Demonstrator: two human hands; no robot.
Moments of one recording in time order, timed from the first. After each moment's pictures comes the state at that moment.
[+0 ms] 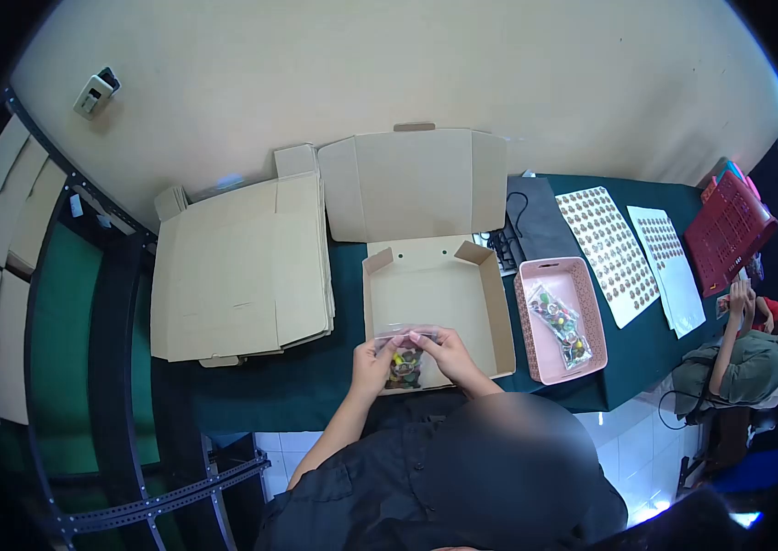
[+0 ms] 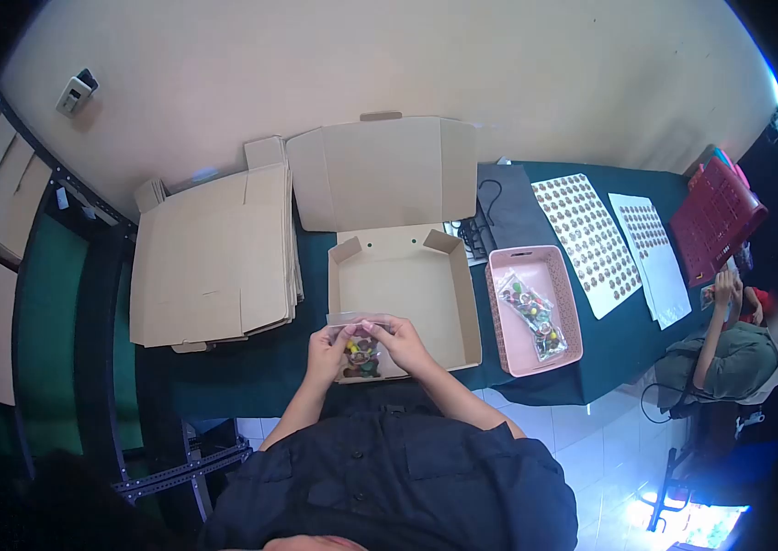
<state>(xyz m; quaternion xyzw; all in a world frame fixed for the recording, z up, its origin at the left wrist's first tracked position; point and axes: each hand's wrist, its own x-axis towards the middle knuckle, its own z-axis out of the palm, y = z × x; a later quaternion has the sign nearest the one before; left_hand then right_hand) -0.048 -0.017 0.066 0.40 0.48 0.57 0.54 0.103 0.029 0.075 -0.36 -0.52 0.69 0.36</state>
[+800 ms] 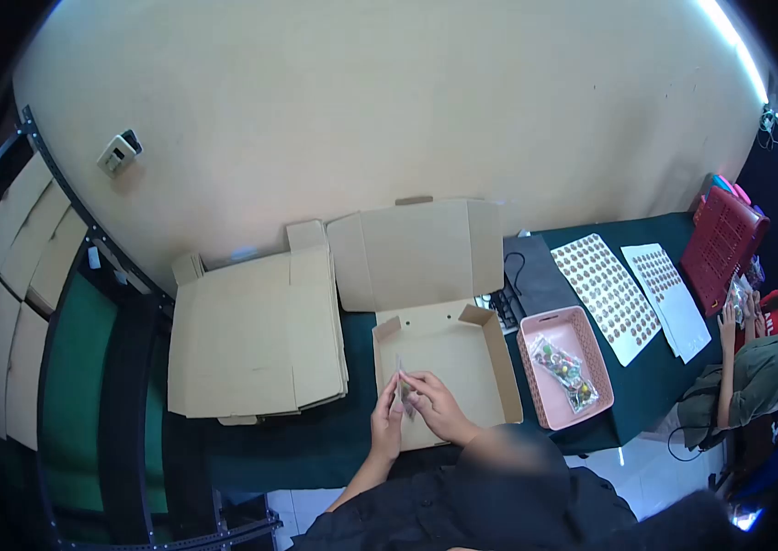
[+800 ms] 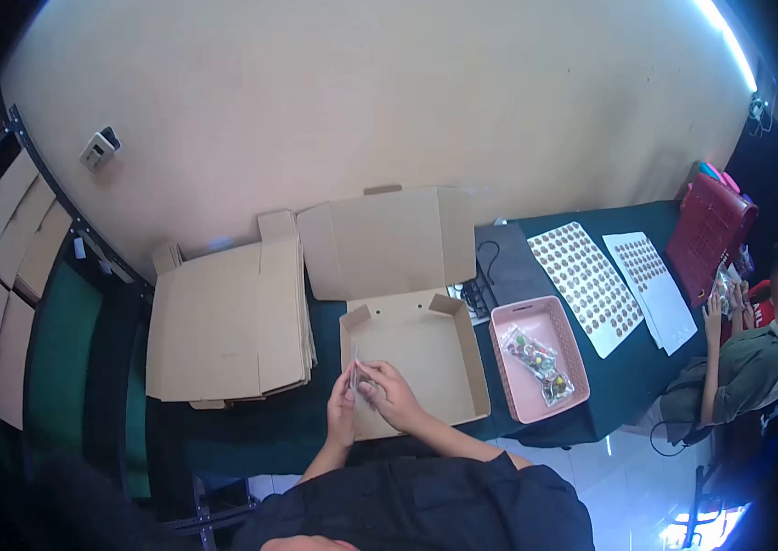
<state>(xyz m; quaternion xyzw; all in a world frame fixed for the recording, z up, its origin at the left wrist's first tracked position) -0.037 -0.021 0.069 0.41 0.45 0.66 0.44 0.081 0.027 0.094 -0.31 -0.75 0.41 0.42</state>
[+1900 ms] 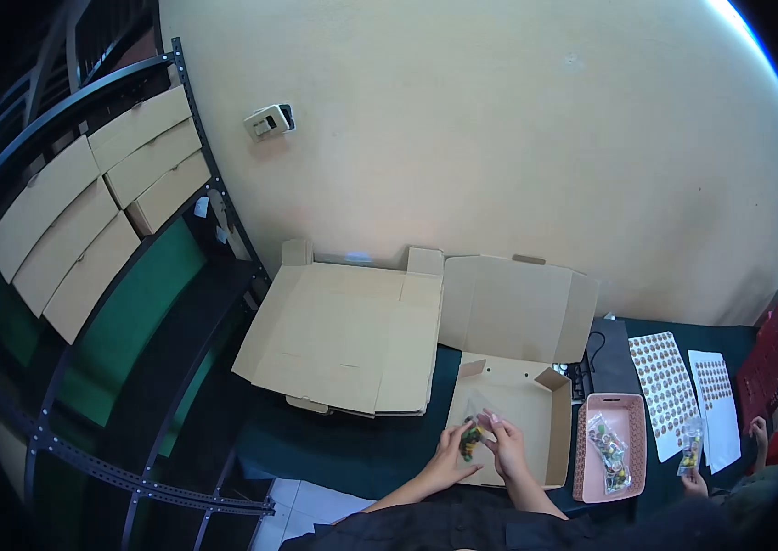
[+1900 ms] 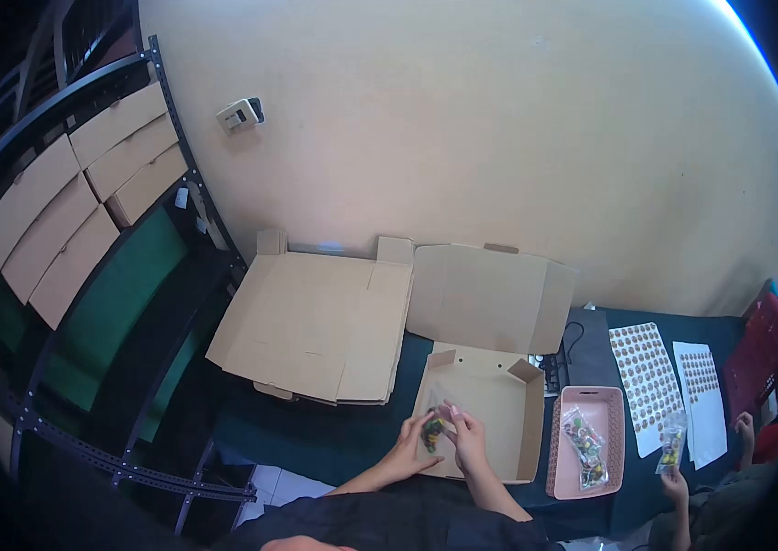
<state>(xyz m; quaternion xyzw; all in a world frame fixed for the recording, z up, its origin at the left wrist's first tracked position) -0.054 -0.047 0.058 0.63 0.59 0.43 0.27 0.071 0.027 0.078 -0.41 -0.39 0.72 0.40</state>
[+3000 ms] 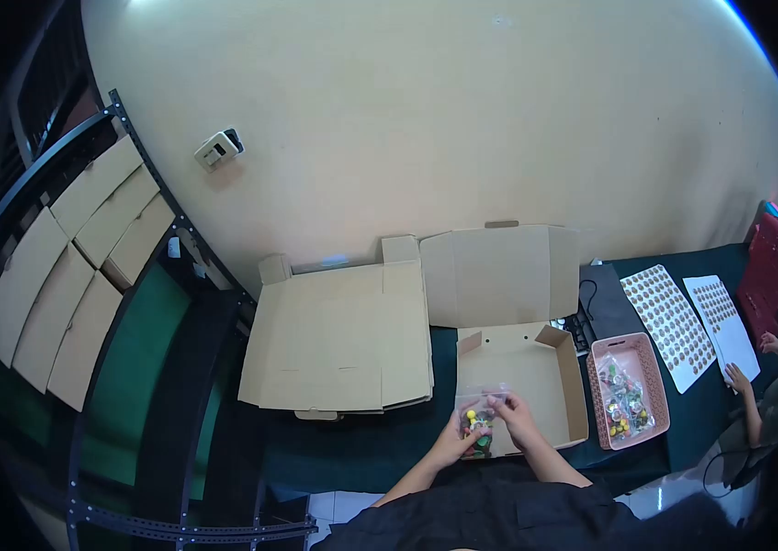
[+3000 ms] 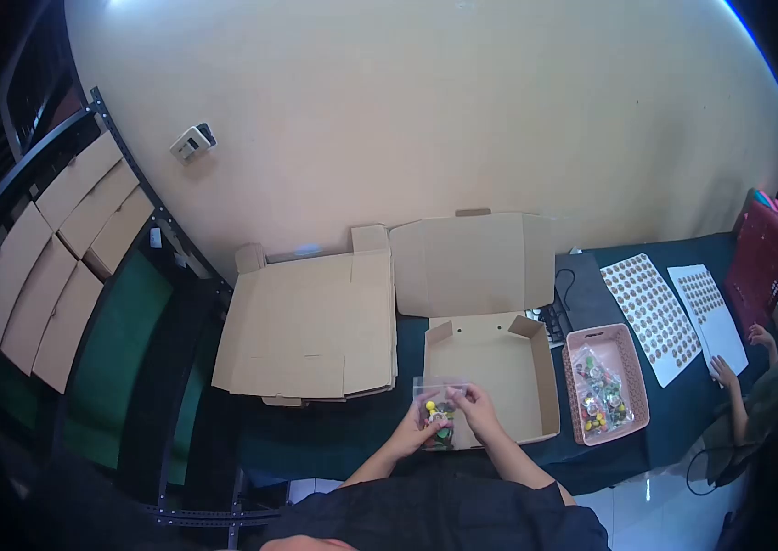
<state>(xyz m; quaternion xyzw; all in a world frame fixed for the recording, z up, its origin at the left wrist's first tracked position) -0.081 -0.041 0.041 0.46 0.44 0.46 0.62 0.069 0.021 0.054 -0.40 -0.47 0.67 0.41</state>
